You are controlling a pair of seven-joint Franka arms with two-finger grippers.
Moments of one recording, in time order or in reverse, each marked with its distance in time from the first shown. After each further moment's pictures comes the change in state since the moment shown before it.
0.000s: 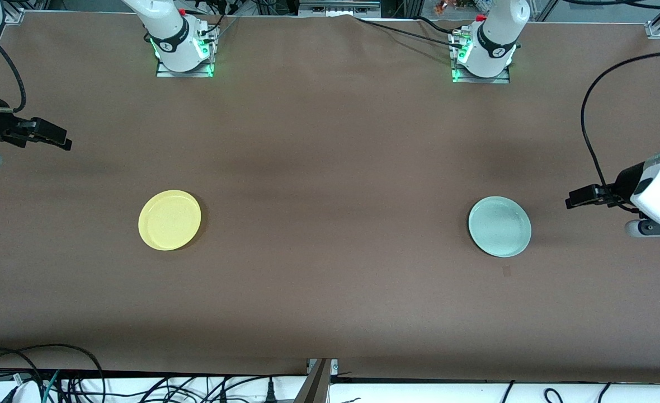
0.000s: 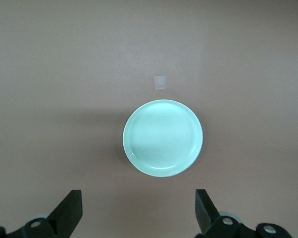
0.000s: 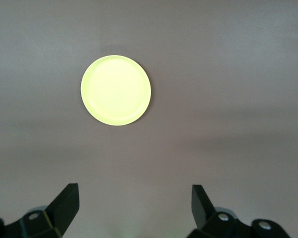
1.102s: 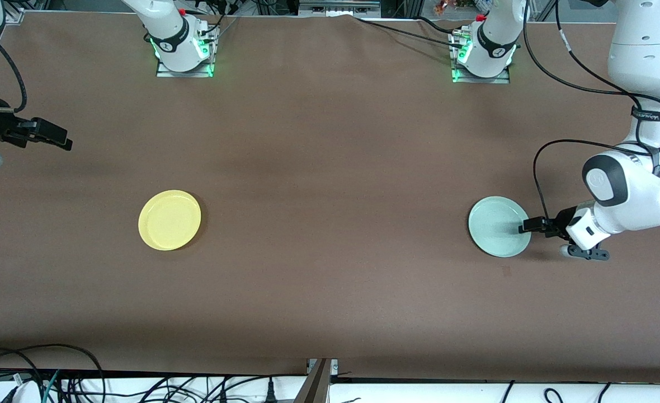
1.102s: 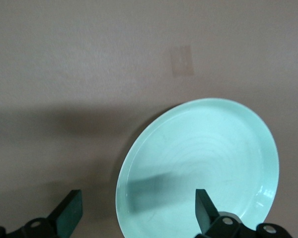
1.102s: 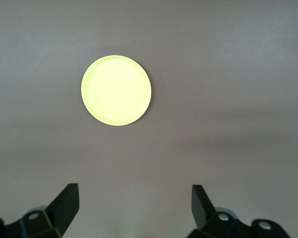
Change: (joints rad) left arm 0.067 0.278 -0.002 -0.266 -0.290 0.481 0.415; right arm 0.001 0.000 0.000 0.000 0.000 0.000 0.000
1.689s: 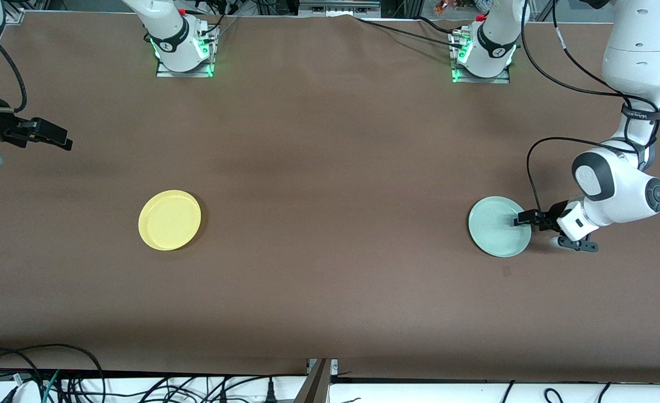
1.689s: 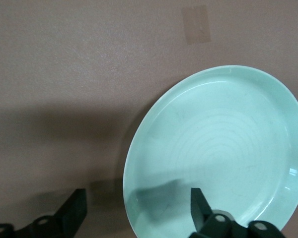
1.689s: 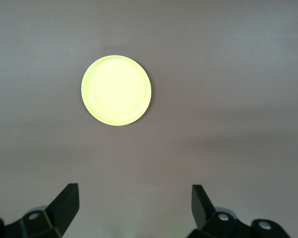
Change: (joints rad) left arm 0.006 0.000 0.000 -0.078 -0.024 0.075 0.067; right arm 0.000 0.000 0.000 0.000 0.000 0.000 0.000
